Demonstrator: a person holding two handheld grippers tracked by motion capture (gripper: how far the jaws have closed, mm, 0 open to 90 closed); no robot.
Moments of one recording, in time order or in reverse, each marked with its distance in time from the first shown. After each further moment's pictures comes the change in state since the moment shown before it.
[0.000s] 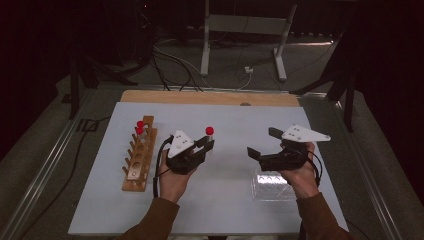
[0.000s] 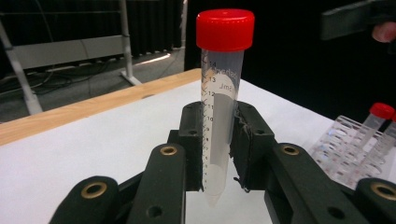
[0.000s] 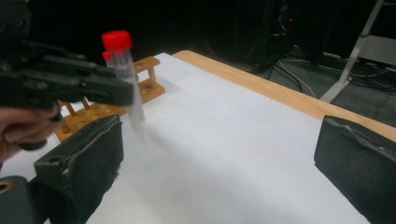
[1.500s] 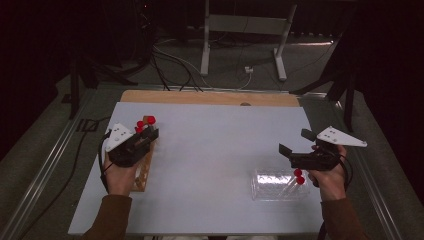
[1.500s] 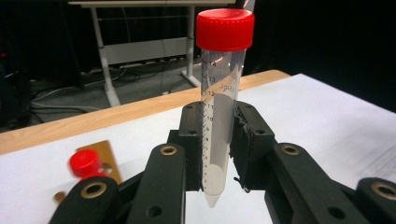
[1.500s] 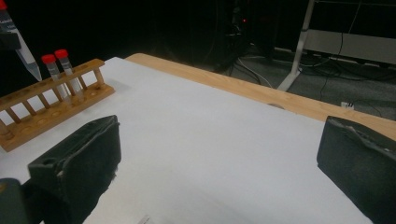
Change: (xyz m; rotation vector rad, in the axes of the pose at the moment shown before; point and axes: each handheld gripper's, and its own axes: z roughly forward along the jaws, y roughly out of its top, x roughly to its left) left arm 0.094 -0.009 -0.085 -0.002 0.220 -0.027; right arm -0.051 -0.025 -0.046 -0.027 -0.142 0.080
